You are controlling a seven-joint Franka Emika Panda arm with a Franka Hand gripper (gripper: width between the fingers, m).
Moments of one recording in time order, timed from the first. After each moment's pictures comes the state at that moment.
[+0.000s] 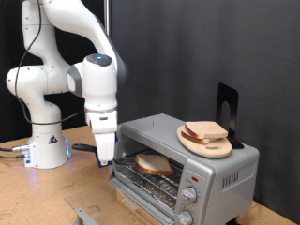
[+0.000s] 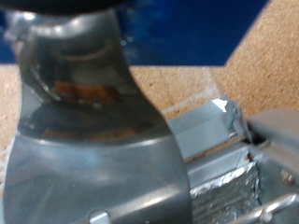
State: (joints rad) arm -0.11 -0.17 0.12 -2.67 0.11 2.46 -0.46
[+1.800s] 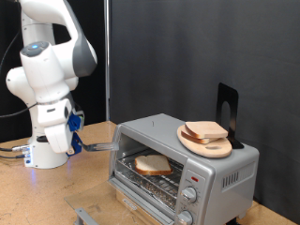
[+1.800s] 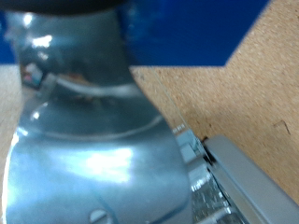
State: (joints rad) arm -0.16 -0.35 -0.14 -2.68 0.34 2.23 -0.73
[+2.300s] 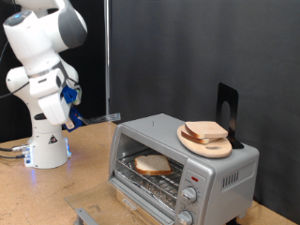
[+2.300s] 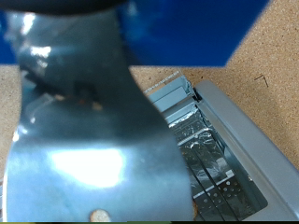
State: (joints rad) arm -0.16 -0.45 -0.17 -2.58 0.37 2.07 -0.74
